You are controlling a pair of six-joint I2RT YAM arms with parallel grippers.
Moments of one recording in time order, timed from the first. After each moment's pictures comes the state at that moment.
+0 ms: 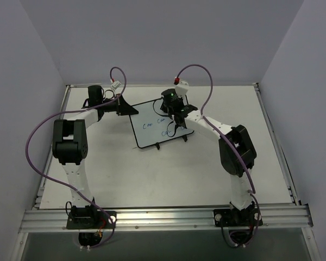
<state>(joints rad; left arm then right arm) -0.05 2.11 1.45 0.15 1.25 -0.35 0.62 2.01 1.55 -0.11 0.48 0.69</state>
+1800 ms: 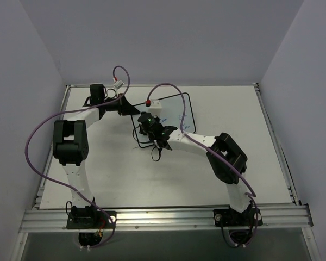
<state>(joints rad) -0.07 2.09 1.47 0.06 1.25 -0.22 0.88 2.01 1.42 0.02 0.52 0.60</state>
